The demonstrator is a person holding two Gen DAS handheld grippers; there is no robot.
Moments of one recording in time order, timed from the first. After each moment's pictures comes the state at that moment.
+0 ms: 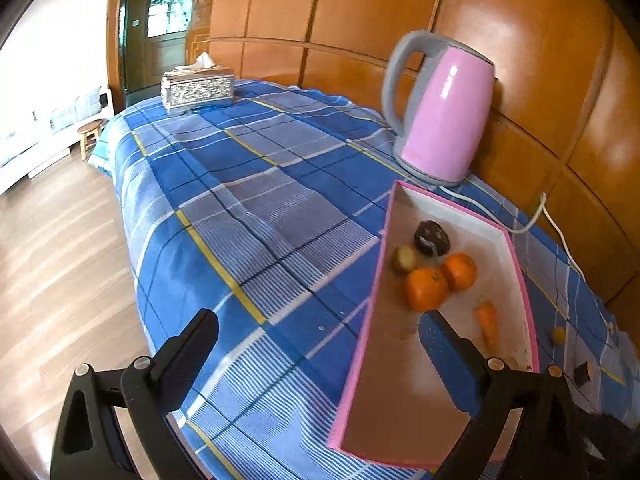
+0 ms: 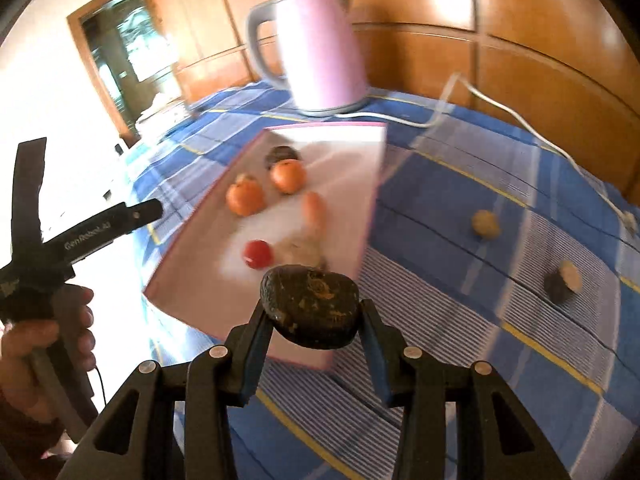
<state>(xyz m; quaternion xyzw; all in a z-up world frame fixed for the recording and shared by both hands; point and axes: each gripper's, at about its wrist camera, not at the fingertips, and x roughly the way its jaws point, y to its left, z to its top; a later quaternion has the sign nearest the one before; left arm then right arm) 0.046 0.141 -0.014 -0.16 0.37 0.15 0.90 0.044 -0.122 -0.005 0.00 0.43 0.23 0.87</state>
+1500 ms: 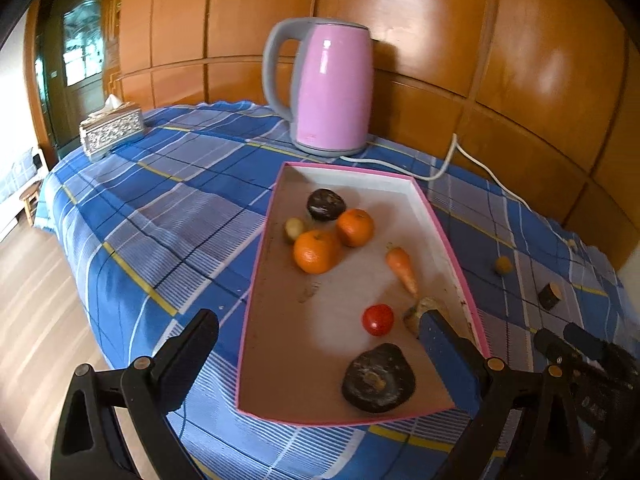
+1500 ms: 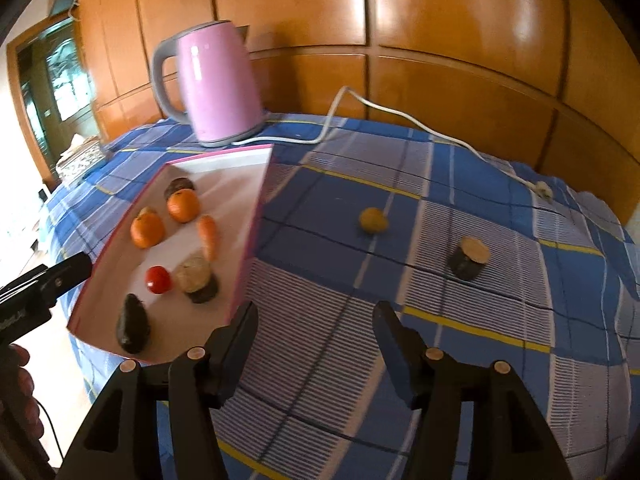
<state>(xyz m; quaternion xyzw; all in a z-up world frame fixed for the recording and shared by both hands) 0.035 0.062 -0.004 -0.07 0.37 0.02 0.92 0.032 -0.172 -0.011 0.02 0.39 0.06 0.92</state>
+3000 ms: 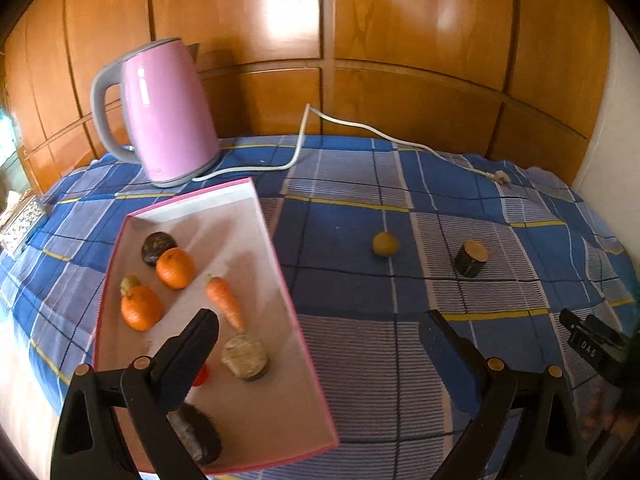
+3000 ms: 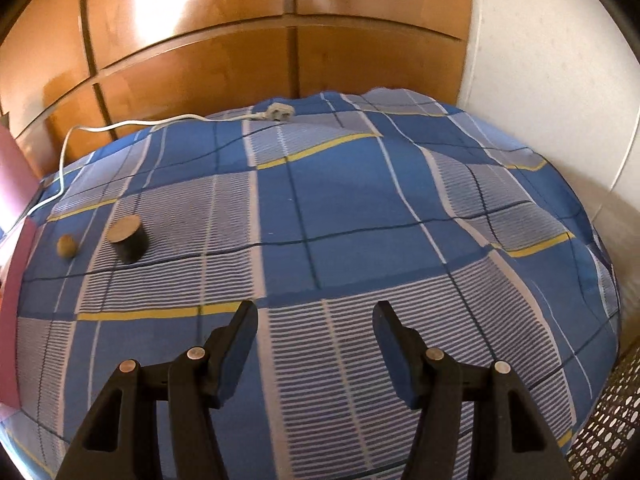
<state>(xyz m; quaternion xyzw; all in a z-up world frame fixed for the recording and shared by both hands) 0.074 -0.084 0.003 0.05 0.39 -0.12 0.91 -0.008 -0.377 -0.059 0.13 0.39 -0.24 0.88</state>
